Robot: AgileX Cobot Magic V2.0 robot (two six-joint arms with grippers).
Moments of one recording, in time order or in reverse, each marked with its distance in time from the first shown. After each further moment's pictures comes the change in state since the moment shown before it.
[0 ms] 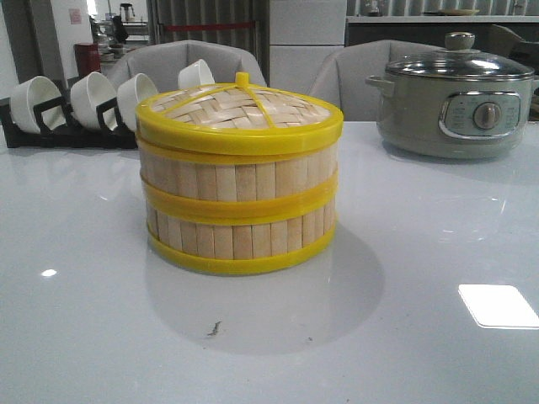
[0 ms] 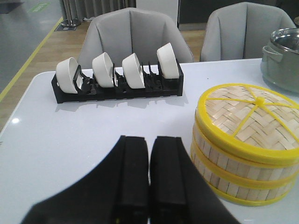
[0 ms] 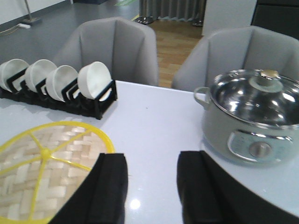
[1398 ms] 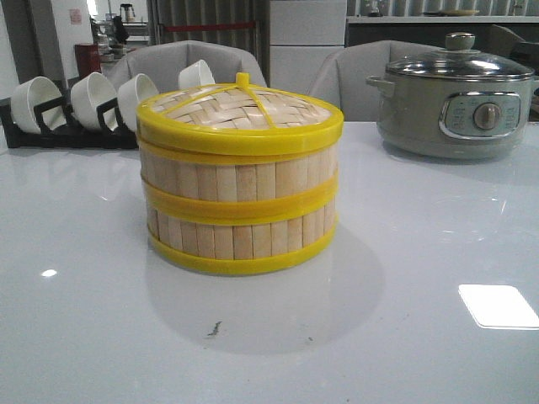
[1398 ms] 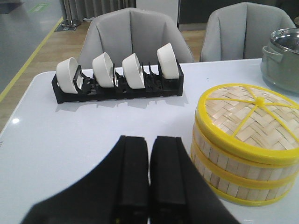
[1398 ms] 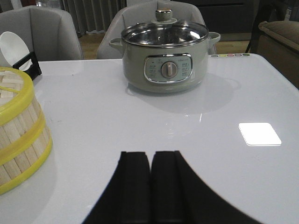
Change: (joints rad) left arm 0.000 0.000 0.000 0.000 0.000 0.000; right arm -0.276 -0.734 0.705 0.032 -0.015 0.000
